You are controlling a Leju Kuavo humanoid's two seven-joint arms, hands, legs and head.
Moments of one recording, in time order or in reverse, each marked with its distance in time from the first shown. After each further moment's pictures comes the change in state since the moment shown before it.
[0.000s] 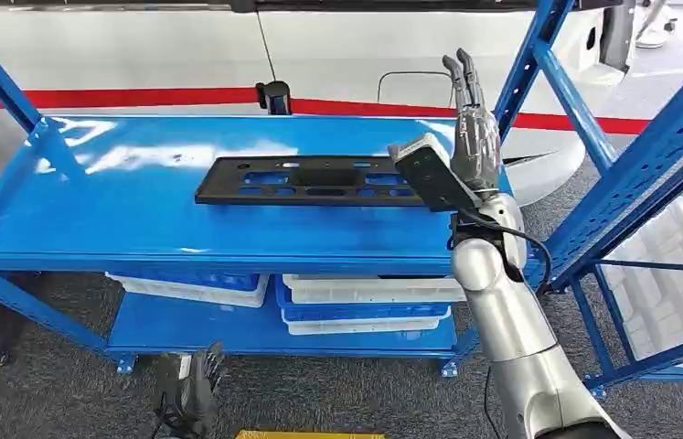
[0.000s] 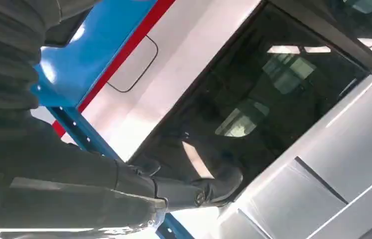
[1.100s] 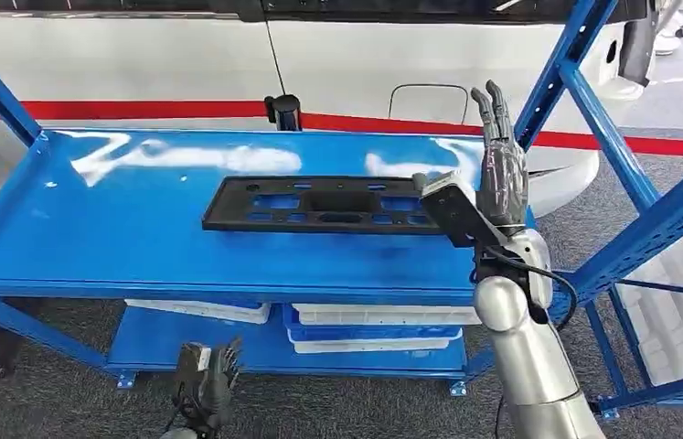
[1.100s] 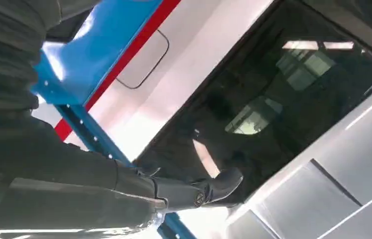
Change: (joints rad) left arm -0.019 -0.029 -0.011 -0.001 -0.061 -0.014 0.074; right arm 0.153 -0.037 -0.045 -0.181 0.046 0.063 0.026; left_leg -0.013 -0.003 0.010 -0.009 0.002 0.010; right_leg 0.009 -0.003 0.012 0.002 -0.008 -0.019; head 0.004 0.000
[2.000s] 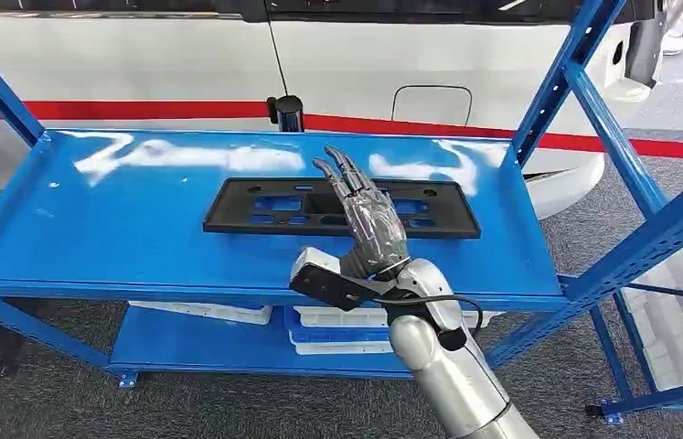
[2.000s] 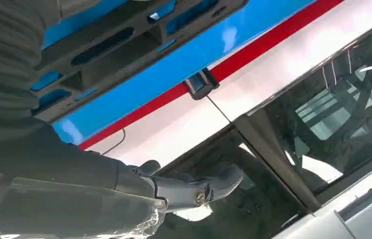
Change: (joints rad) left arm 0.235 0.113 0.114 0.105 0.038 0.293 0.690; right arm 0.030 0.115 0.278 0.112 0.075 0.103 -0.033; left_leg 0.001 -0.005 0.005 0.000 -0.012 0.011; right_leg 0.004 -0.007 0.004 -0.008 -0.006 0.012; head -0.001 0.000
